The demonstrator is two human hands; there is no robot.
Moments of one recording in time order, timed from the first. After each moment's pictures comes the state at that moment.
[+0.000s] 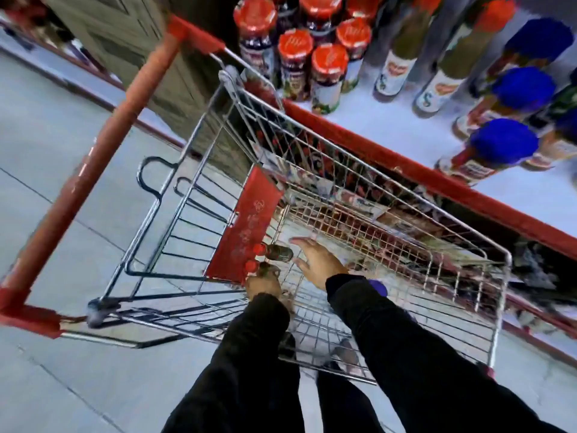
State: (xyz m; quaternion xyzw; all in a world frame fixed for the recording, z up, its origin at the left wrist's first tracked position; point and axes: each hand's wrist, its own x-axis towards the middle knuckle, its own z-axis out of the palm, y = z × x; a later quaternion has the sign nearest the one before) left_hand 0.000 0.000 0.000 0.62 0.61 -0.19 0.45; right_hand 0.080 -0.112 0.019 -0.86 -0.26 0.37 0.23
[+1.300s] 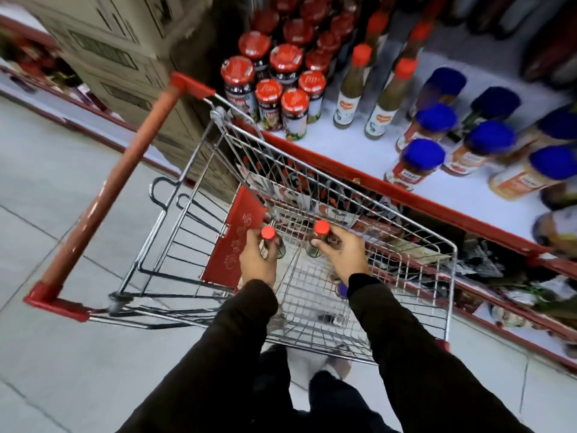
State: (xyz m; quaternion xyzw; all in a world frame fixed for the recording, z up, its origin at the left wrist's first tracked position) left_hand 0.016 -0.011 0.077 0.80 0.36 0.05 0.47; right_hand 0.083 -0.183 0.088 -0.86 -0.02 0.20 0.47
